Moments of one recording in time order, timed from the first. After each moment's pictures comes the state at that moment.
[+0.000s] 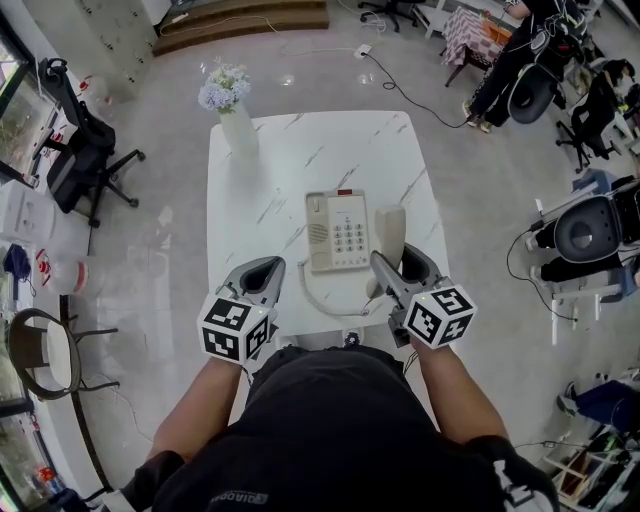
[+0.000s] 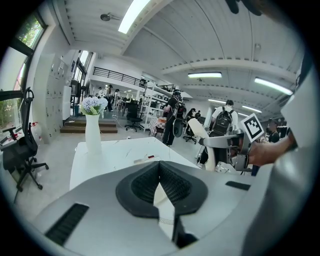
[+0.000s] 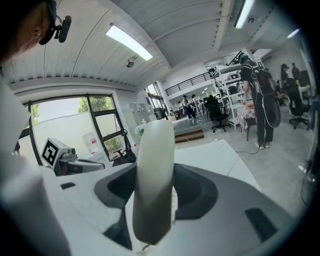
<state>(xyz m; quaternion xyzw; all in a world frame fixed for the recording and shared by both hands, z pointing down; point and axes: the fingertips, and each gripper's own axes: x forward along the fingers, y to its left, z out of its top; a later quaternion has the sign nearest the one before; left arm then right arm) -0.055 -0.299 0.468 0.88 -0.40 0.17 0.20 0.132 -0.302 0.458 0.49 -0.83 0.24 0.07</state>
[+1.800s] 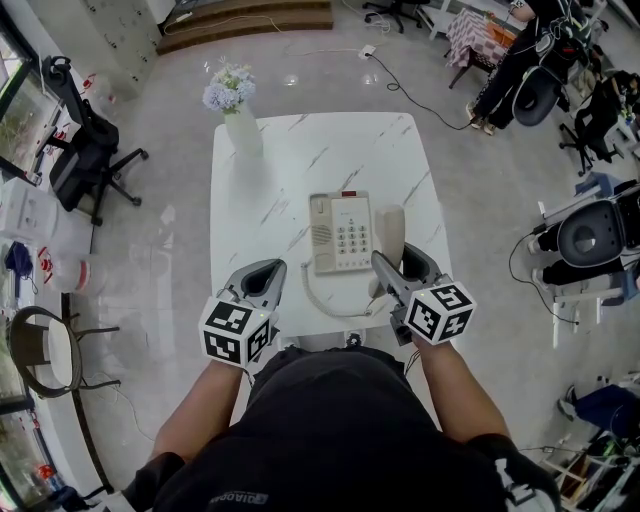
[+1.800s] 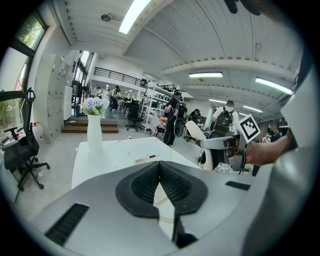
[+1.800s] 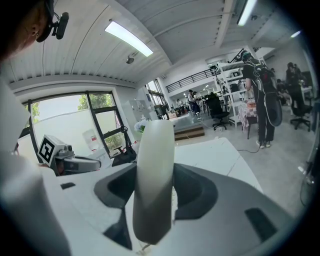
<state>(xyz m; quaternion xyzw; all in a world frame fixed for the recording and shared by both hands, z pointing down) -0.061 -0.299 0.468 0.87 -0.41 0.17 0.20 0.129 -0.311 0.469 0.49 -0.83 0.25 0.08</state>
